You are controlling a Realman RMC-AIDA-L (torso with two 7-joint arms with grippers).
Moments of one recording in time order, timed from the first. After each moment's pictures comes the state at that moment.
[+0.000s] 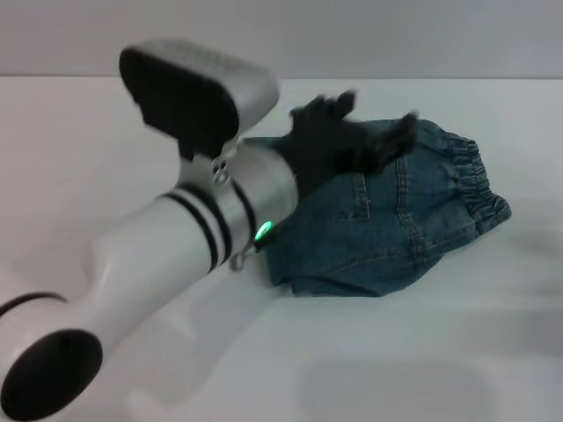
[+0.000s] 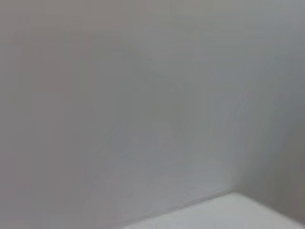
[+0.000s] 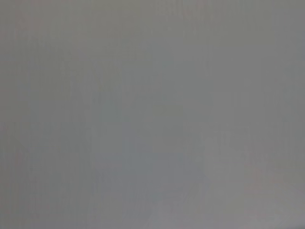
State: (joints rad) left arm -0.26 -2.06 -0.94 -1.42 2.59 -0.06 0.02; right arm 0.06 2.07 1.34 0.56 -2.76 -0.95 0.18
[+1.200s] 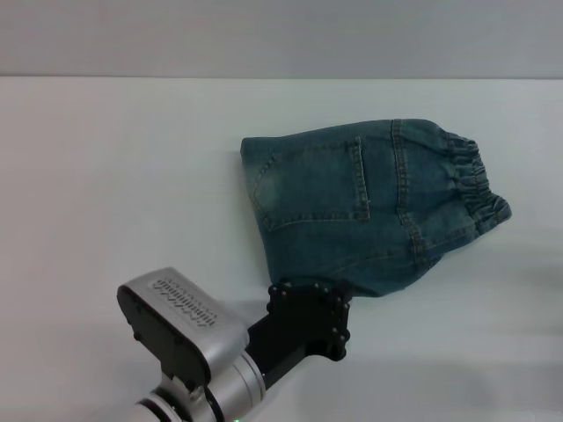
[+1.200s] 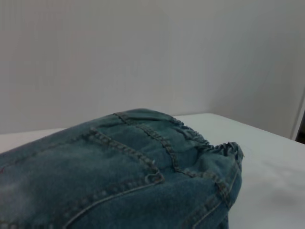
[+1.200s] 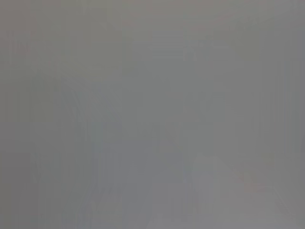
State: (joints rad) left arm -0.17 -2.06 -0.54 -0.92 2.64 0.54 -0.07; right arm -0.02 2.08 1.28 0.50 -2.77 -1.17 0.18
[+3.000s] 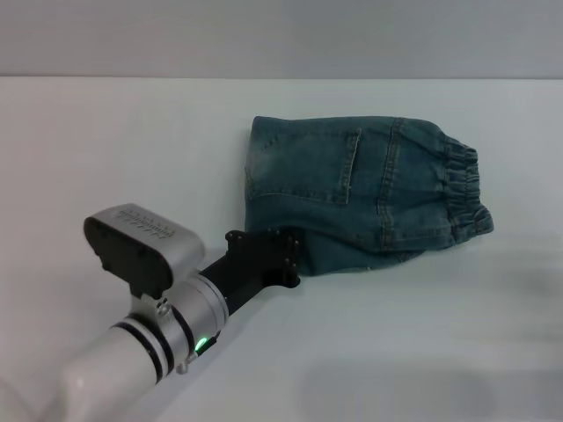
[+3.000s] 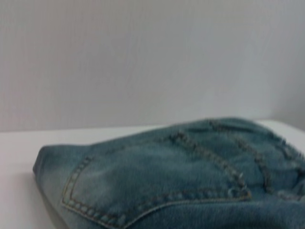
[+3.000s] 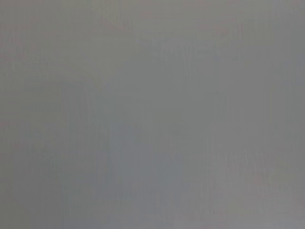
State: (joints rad) left arm -0.34 -2.06 -0.67 -0.73 2.64 0.54 -0.27; right arm -0.06 2.08 1.22 0.54 -2.76 -1.17 0.19
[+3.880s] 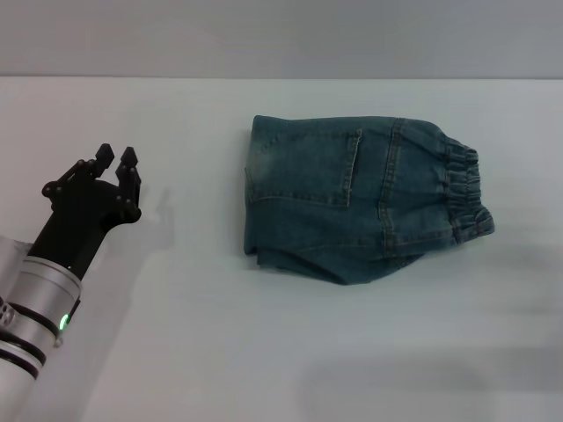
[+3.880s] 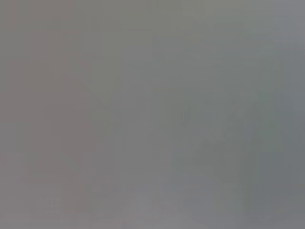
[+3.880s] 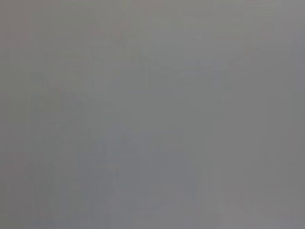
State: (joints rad) left arm -0.09 -2.06 -0.99 -0.73 2.64 0.87 -0.02; right arm 0.03 2.08 1.28 0.52 -2.75 -1.18 0.13
